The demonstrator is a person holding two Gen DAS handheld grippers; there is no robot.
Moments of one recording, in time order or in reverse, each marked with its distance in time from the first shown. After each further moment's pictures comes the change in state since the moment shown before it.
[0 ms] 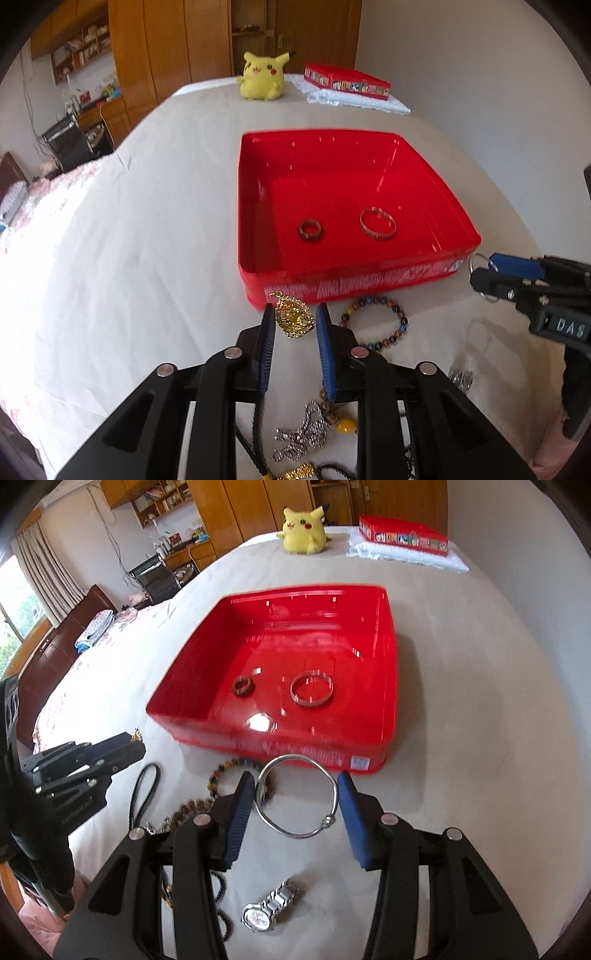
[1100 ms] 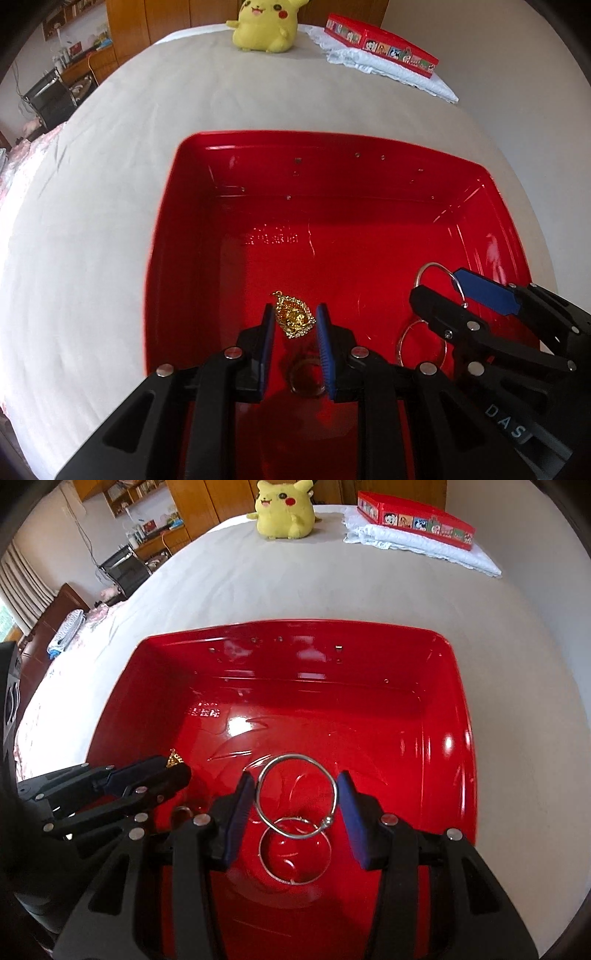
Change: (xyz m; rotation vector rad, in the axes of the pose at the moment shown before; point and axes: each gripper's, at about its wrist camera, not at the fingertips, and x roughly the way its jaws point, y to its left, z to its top) left arm 0.168 0.010 0.131 -0.109 0.220 -0.047; right arm 0.135 -0.018 0.128 0.030 0.090 -0.065
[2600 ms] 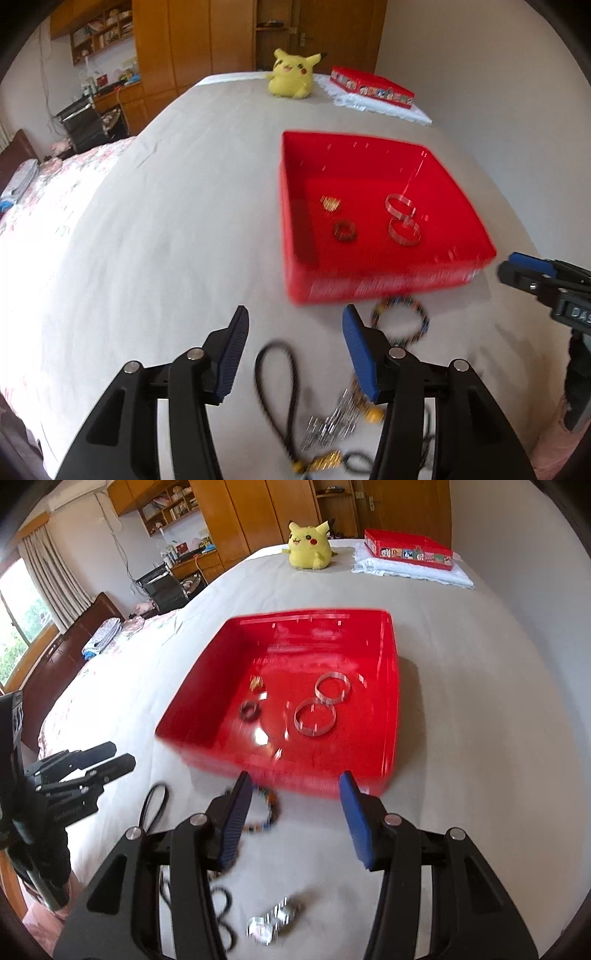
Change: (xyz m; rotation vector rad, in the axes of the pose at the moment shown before) left arm -0.142 0.041 -0.171 0.021 -0.198 0.059; right arm -0.136 0.002 -0.135 -0.042 -0.125 0.092
